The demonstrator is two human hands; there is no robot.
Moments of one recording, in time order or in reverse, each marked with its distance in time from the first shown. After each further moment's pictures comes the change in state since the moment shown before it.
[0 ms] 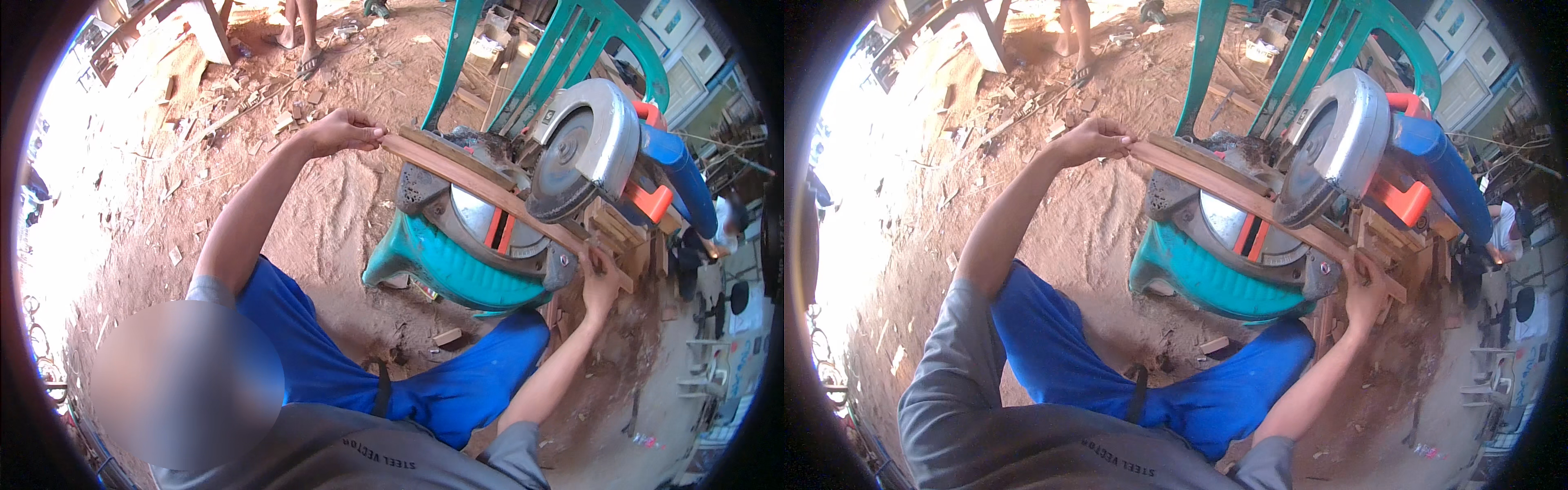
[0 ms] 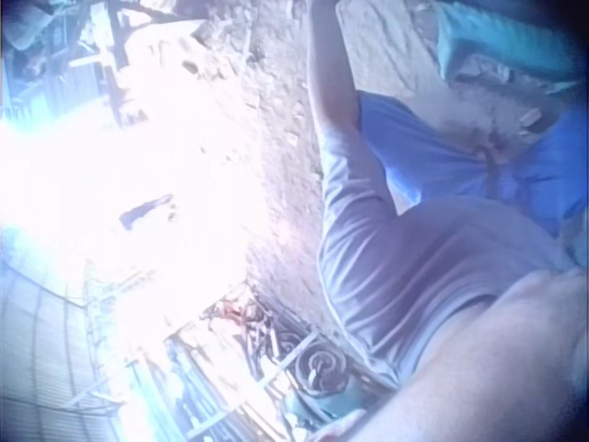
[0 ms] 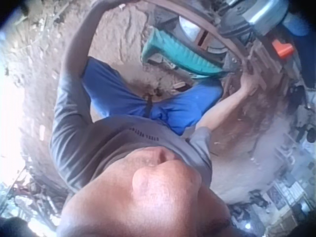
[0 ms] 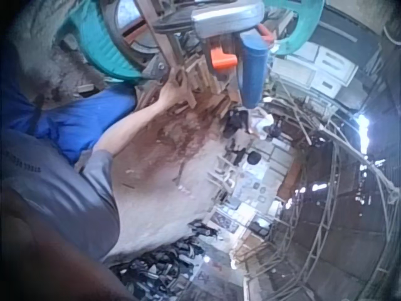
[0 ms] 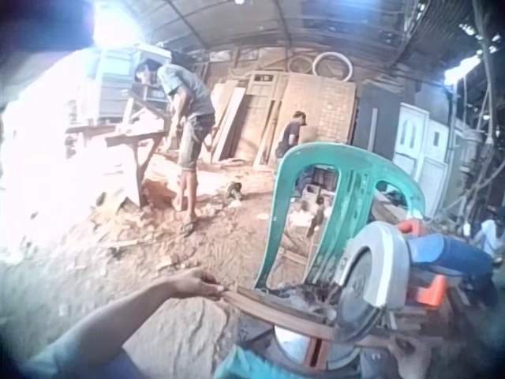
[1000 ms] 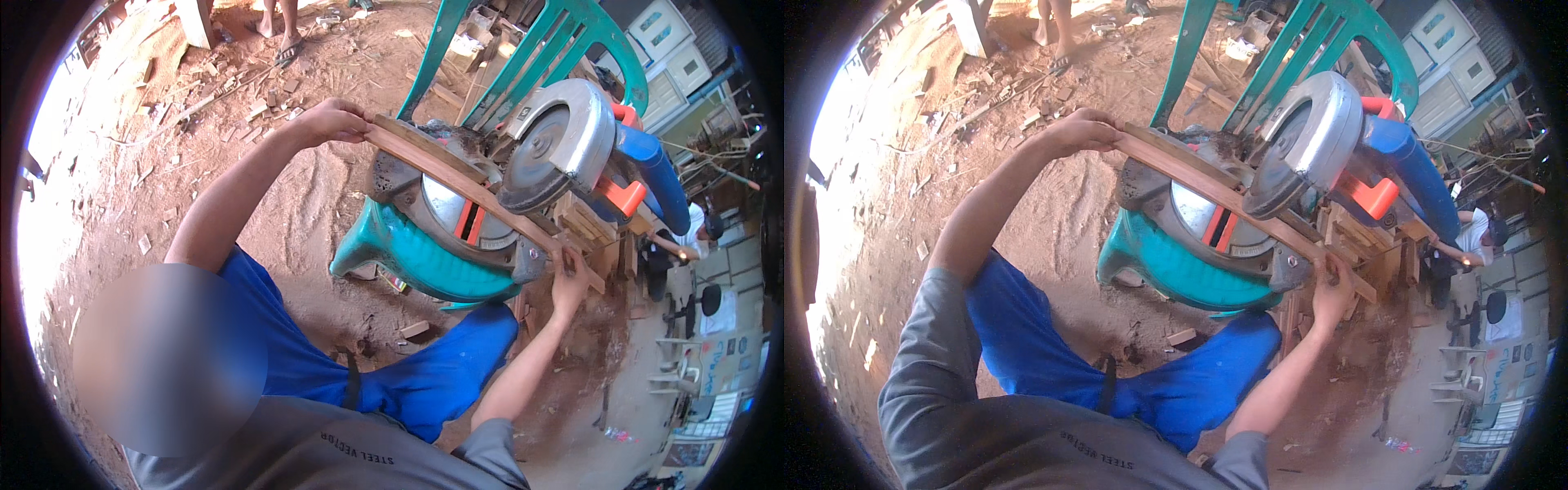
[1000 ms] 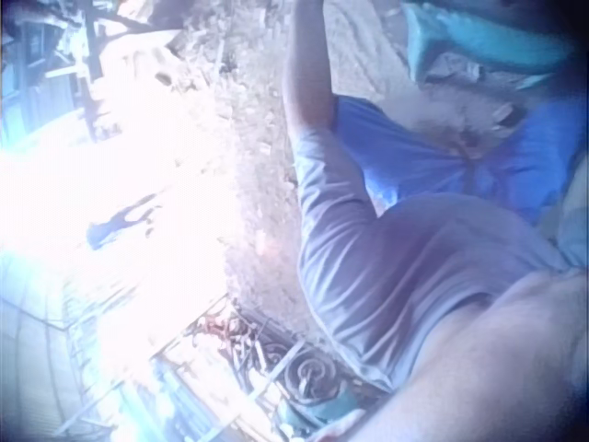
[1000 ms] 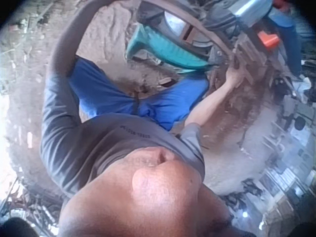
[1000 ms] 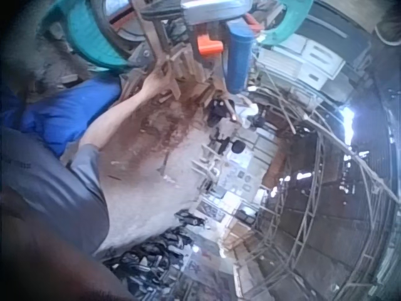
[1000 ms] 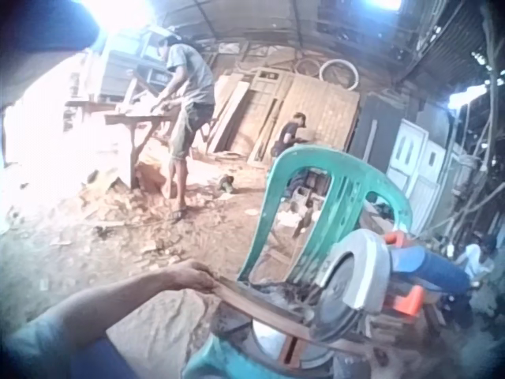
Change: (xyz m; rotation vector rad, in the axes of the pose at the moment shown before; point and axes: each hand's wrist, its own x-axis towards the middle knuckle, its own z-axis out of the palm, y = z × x) left_hand 0.001 0.021 0.042 -0.026 0.104 -0.064; right_hand -0.012 0.006 -0.001 -0.171 0.129 -0.149
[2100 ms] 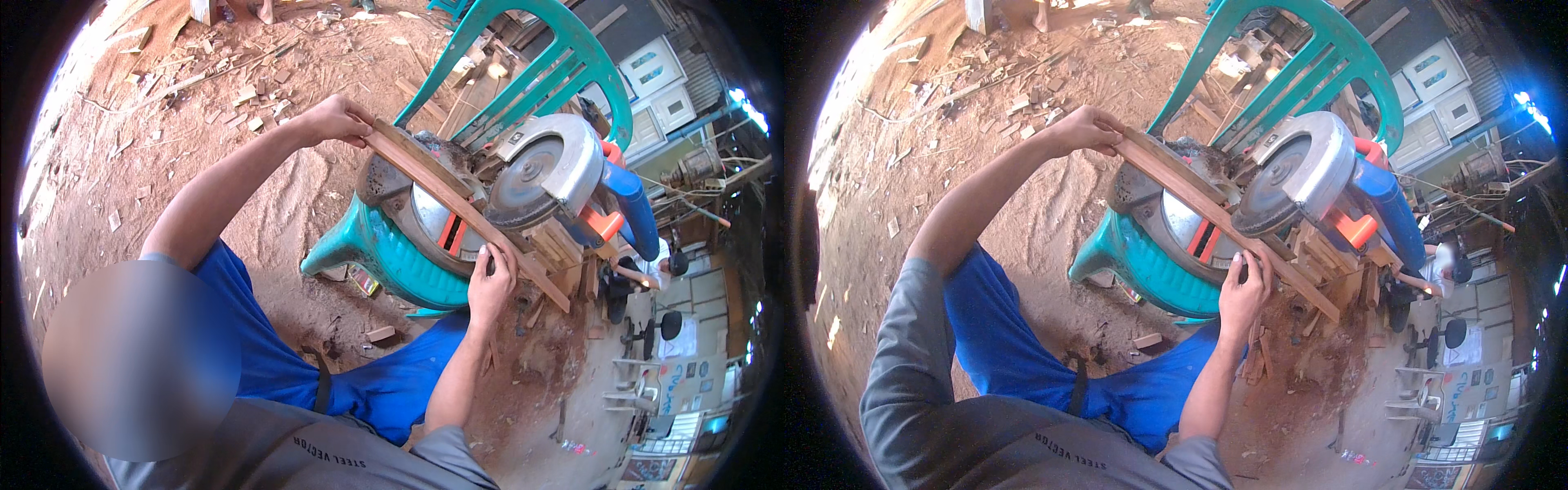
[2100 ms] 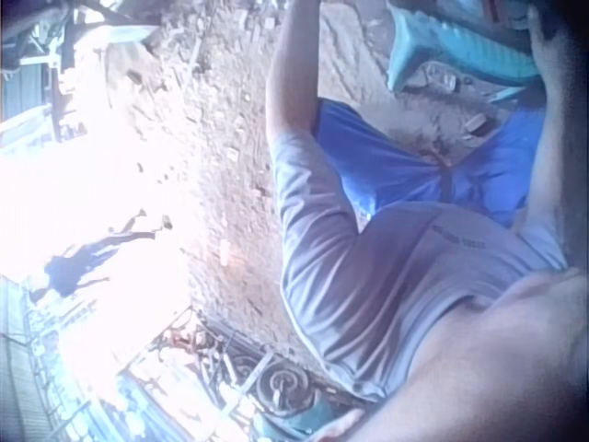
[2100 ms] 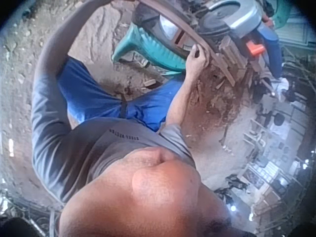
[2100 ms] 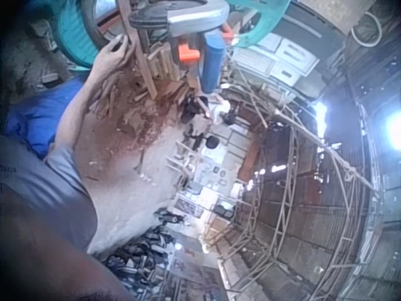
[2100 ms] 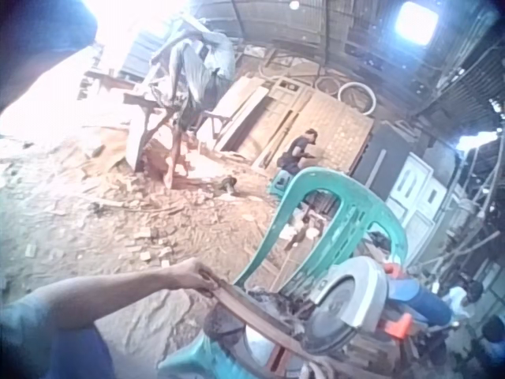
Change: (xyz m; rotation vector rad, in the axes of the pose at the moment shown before) left_hand -0.004 -0.004 0.003 0.095 0.048 0.099; right_hand -0.039 -0.142 0.049 -0.002 -0.014 -0.136
